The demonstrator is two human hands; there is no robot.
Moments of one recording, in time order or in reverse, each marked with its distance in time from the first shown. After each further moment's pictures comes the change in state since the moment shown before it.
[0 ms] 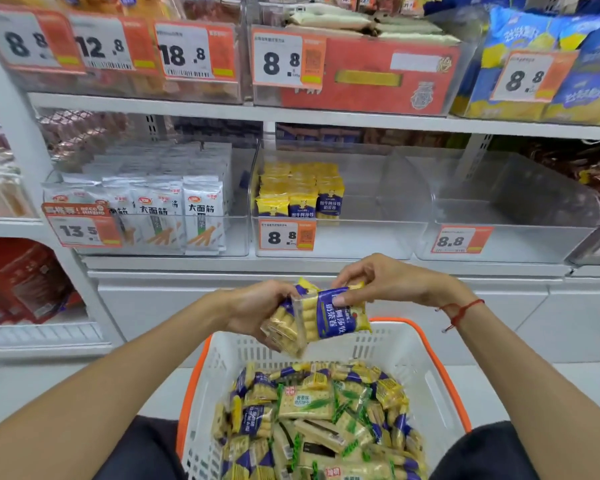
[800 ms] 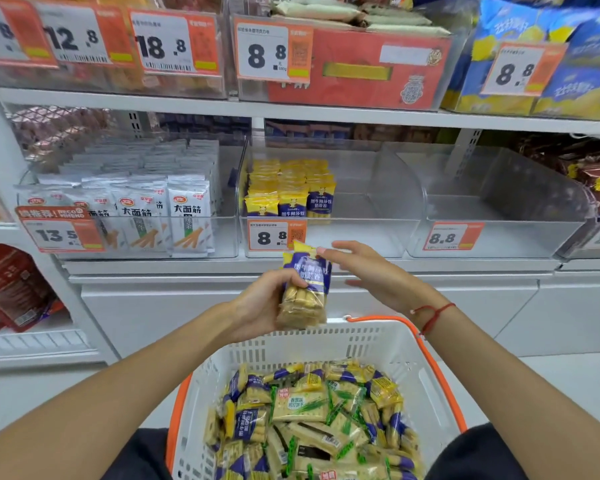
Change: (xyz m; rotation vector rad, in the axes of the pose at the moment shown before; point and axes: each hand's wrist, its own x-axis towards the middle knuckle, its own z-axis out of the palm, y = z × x) left_hand 0.011 0.006 0.023 -0.449 0.063 0.270; right_hand 0.033 0.001 0.018 0.361 0.380 0.144
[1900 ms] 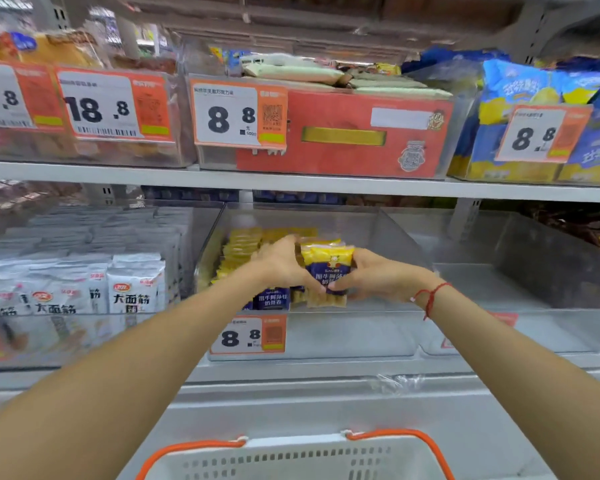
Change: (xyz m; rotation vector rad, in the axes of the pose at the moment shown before) left_hand 0.148 0.155 -0.005 1.275 0.530 0.242; right_hand 0.137 -0.050 -0.091 -0.317 -0.099 -0.179
